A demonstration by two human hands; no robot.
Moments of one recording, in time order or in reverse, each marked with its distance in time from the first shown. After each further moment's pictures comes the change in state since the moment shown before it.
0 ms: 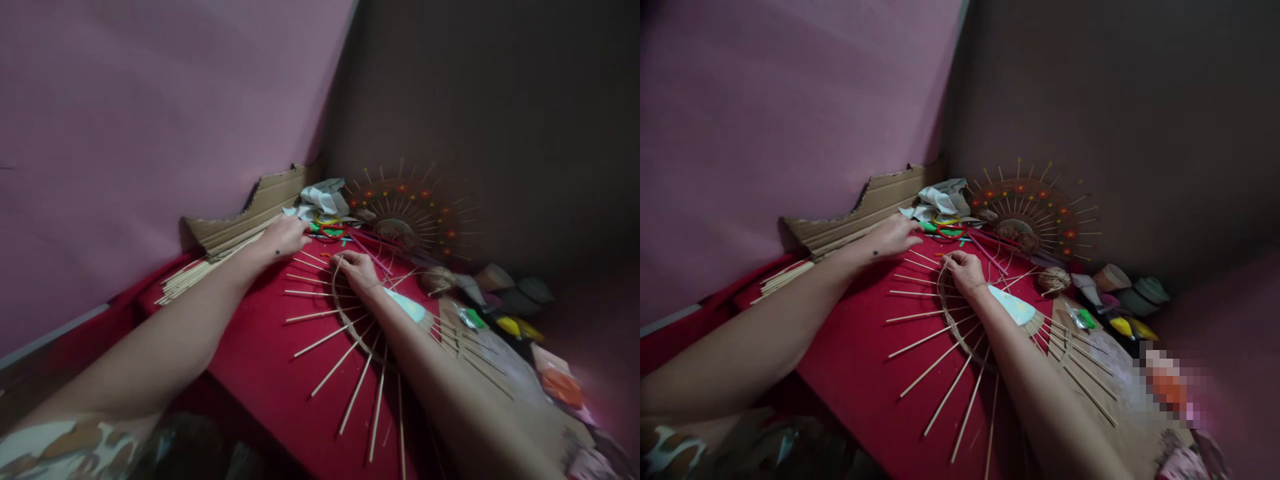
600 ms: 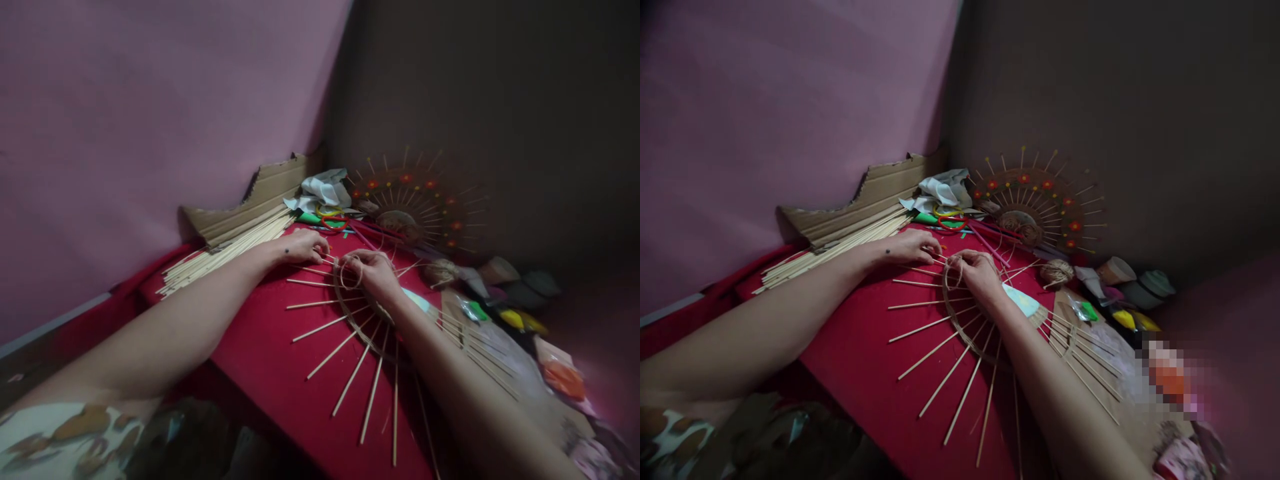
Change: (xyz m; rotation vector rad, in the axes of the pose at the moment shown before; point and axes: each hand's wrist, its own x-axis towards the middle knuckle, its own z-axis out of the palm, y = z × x) left_hand -0.002 -0.026 0.025 0.363 -0.316 0.047; right_hand -0.033 -0.023 -0.023 -0.045 -0.044 0.003
